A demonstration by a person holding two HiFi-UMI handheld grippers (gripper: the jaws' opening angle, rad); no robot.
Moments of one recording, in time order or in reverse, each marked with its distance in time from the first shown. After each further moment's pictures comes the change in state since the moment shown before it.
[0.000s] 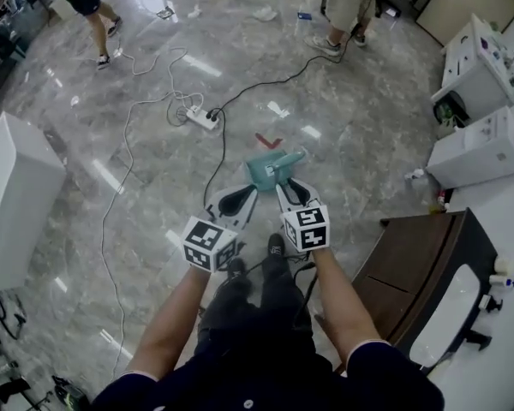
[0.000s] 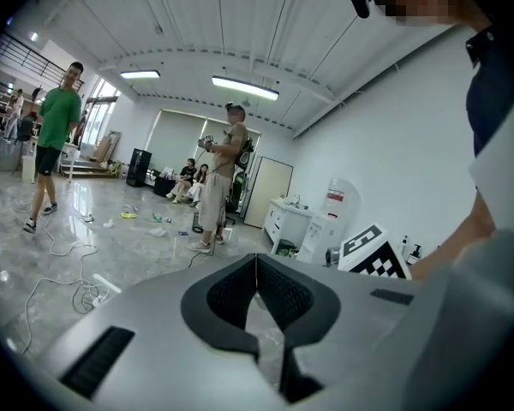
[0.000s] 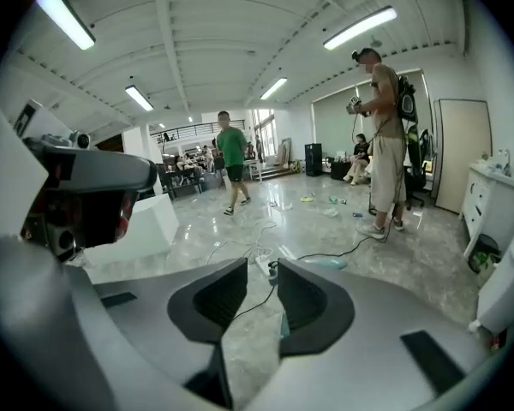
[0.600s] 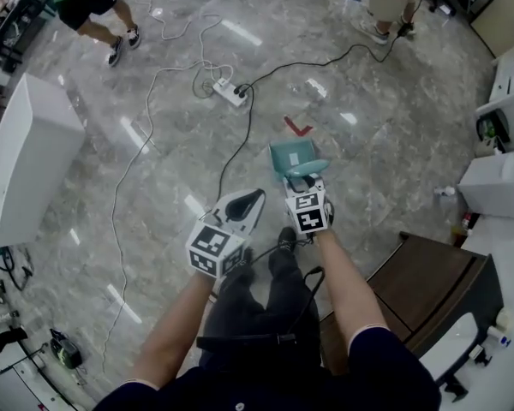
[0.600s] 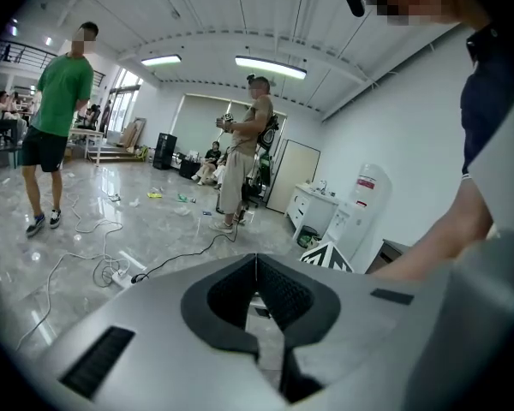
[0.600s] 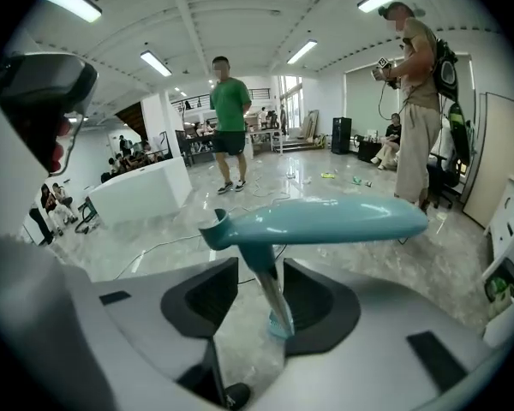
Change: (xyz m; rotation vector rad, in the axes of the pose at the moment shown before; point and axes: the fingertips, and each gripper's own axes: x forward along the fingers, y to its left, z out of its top) left arm 0.053 0.046 -0.047 -0.083 0.130 0.153; right arm 0.141 -0.048 -0.078 -0.120 0.203 0.113
